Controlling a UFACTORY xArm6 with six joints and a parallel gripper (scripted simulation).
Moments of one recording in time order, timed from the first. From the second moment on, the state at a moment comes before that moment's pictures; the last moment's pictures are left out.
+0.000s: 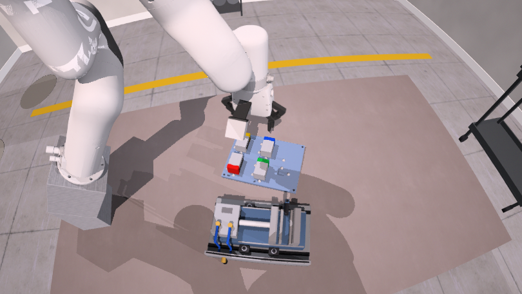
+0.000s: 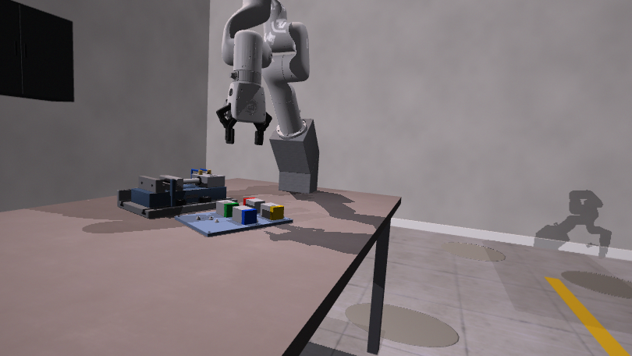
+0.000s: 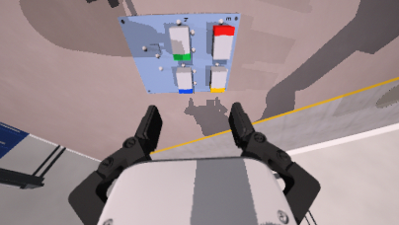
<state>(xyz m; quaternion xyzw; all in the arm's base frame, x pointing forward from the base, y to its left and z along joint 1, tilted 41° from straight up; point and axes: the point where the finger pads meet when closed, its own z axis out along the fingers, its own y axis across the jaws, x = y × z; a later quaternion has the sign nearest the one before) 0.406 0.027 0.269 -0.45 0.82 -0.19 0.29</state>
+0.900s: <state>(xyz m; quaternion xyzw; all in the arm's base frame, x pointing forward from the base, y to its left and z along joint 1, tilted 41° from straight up) 0.431 0.022 0.235 -0.45 0.82 -0.19 0.29</state>
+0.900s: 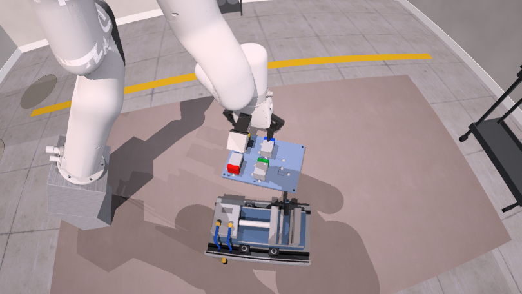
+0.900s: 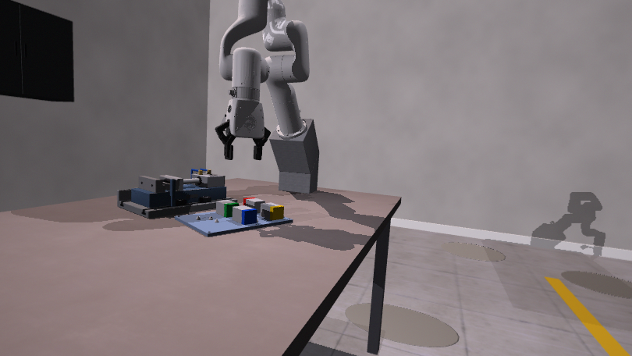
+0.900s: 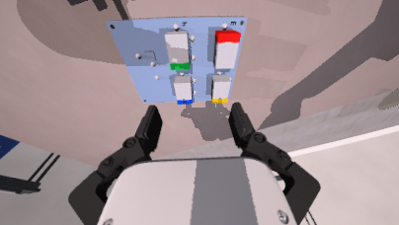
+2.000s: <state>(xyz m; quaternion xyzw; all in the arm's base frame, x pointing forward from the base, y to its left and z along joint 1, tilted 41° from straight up) 0.427 0.023 0.242 -0.45 0.82 -0.19 0.29</state>
